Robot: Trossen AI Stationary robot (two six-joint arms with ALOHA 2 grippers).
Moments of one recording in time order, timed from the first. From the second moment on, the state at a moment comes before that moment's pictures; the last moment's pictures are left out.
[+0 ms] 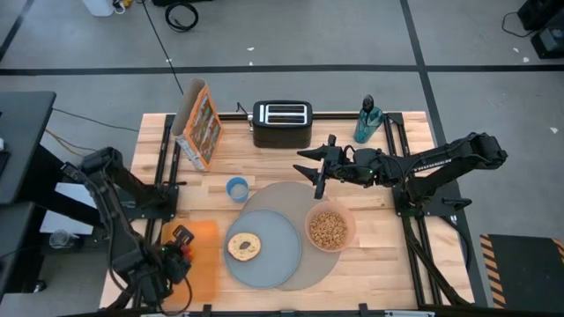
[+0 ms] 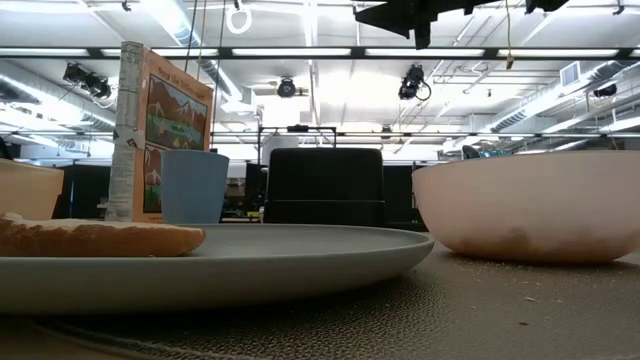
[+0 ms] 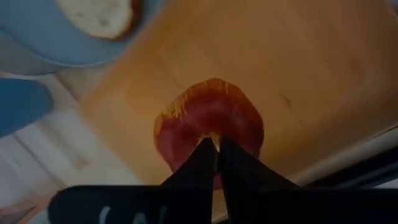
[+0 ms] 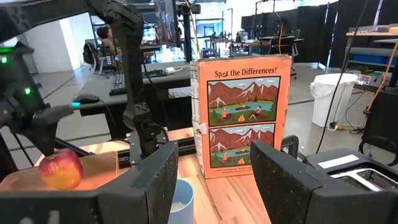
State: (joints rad) left arm -1.09 1.48 1.26 -1.32 -0.20 -0.43; right arm 0.09 1.26 0.79 0.48 0.36 0.05
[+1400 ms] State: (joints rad) left arm -0.16 1.61 1.27 -0.58 0.08 0.40; right arm 0.10 1.15 0.79 0.24 0.48 -0.03
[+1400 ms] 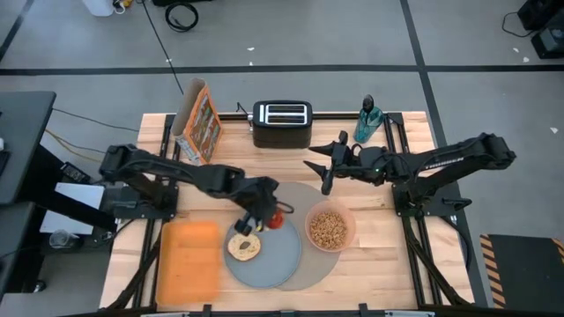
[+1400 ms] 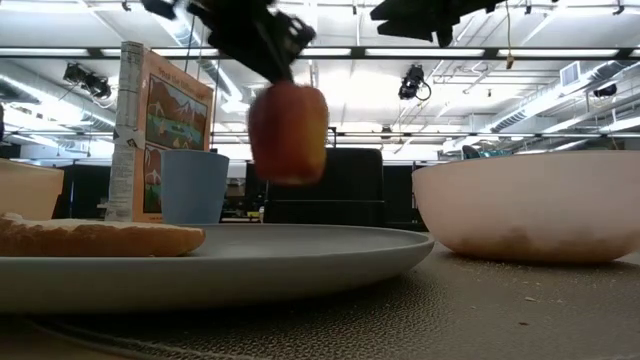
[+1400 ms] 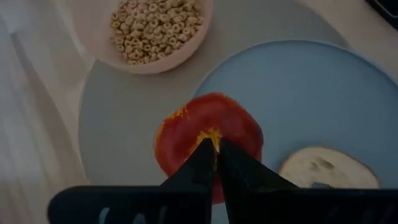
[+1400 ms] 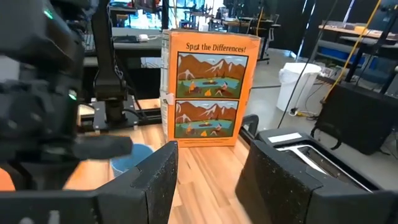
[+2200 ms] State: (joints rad) left arm -0.12 1.74 1.27 -0.56 0.27 0.40; right arm 0.10 1.13 0.79 0.14 0.48 -0.02
